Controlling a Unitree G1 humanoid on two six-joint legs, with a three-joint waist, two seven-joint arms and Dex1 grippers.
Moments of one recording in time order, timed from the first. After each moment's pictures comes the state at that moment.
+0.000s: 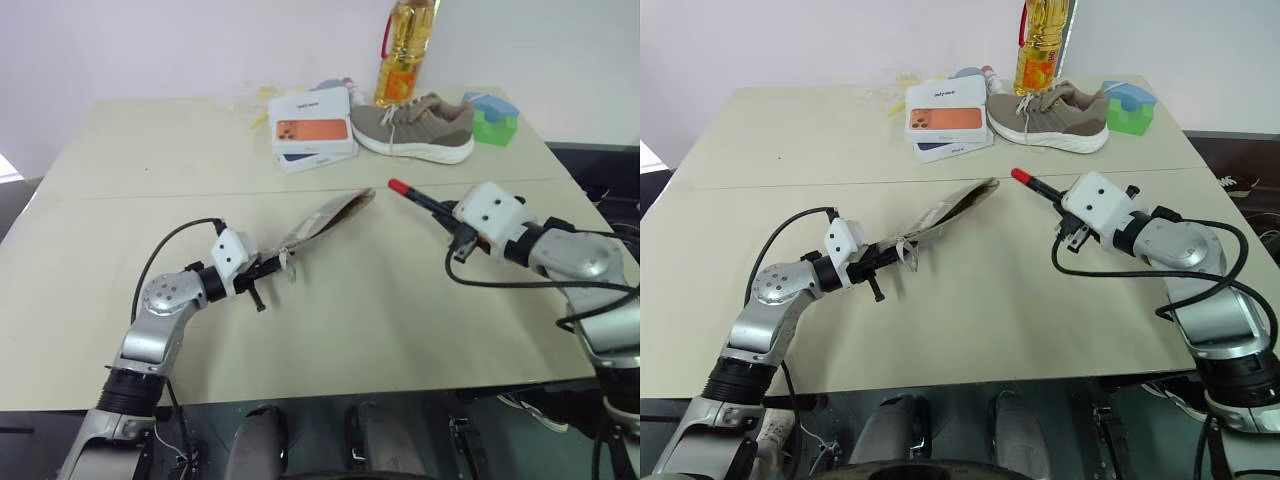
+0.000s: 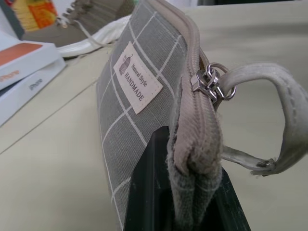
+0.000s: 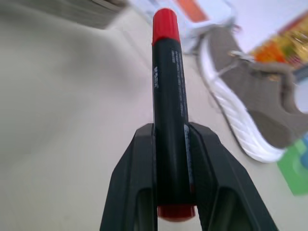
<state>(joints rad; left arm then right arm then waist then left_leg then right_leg) -0.29 0.48 -0.08 0.02 -0.25 0.02 -0.91 -0.31 -0.91 0.01 -0.37 0.06 0.45 0.72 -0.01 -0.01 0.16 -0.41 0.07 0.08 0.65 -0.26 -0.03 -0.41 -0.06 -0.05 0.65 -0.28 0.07</state>
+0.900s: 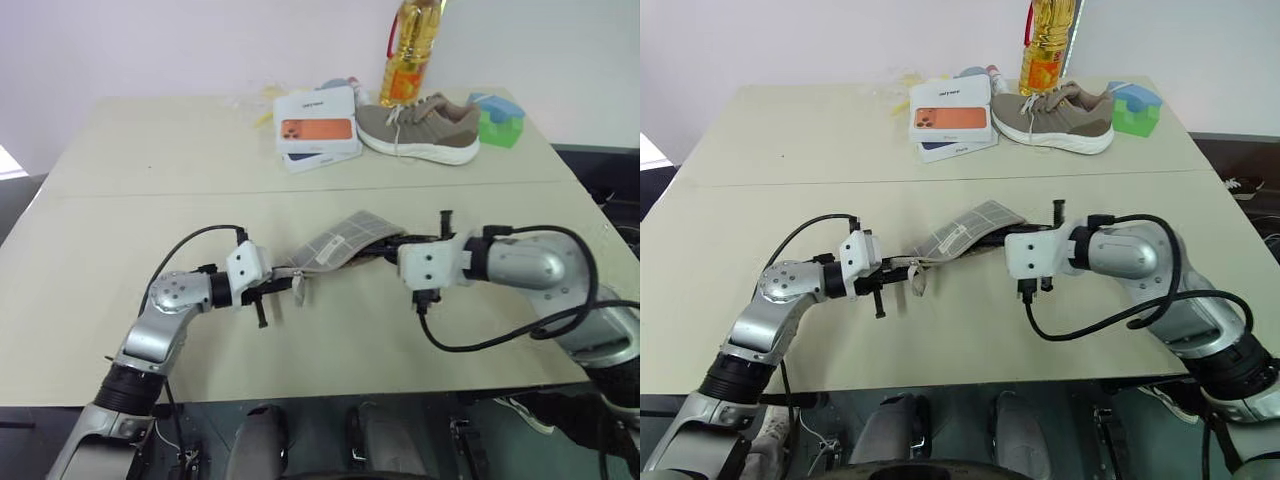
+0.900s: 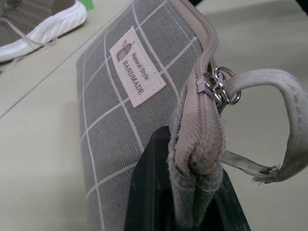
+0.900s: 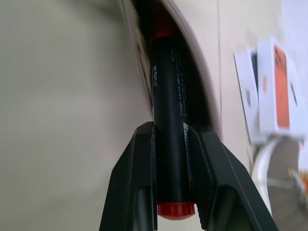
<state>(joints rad) -0.31 0.51 -0.15 -0.02 -0.24 0.04 -1.03 -0.45 -0.93 0.27 -0.45 -0.17 0.24 0.94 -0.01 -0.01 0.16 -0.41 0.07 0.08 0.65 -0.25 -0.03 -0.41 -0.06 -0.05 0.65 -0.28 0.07</state>
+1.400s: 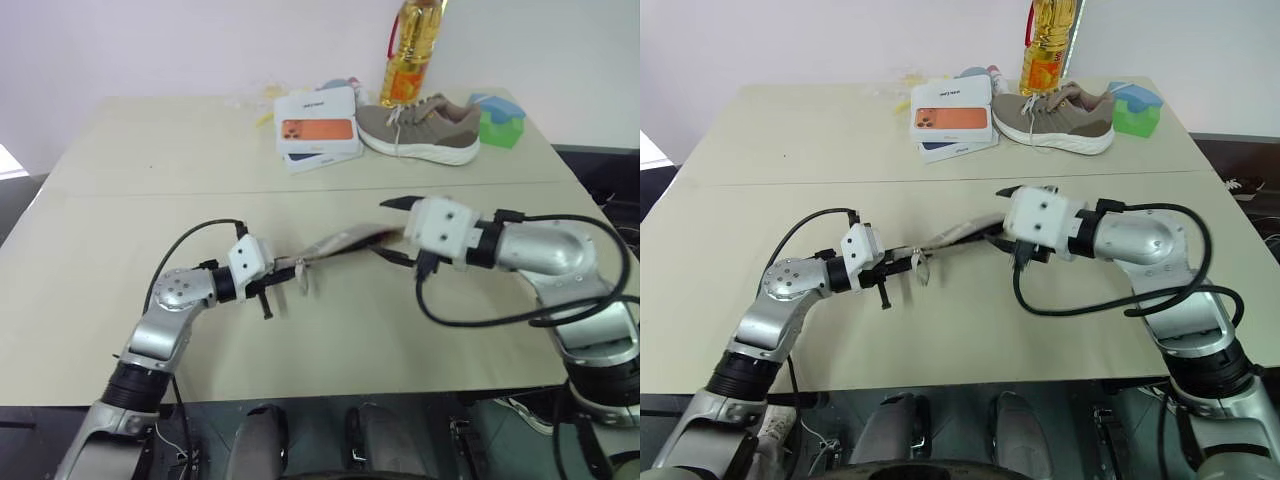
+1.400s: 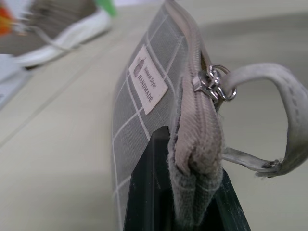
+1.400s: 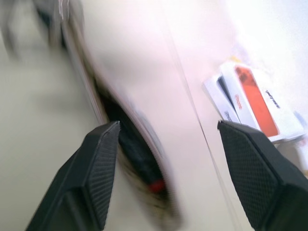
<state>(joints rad) -0.35 0.41 -0.13 0.04 -0.19 0.01 -0.86 -0.44 -0.68 0.00 -0.59 0.21 0.71 0.91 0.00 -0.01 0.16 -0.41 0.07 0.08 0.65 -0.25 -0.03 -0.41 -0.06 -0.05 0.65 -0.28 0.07</state>
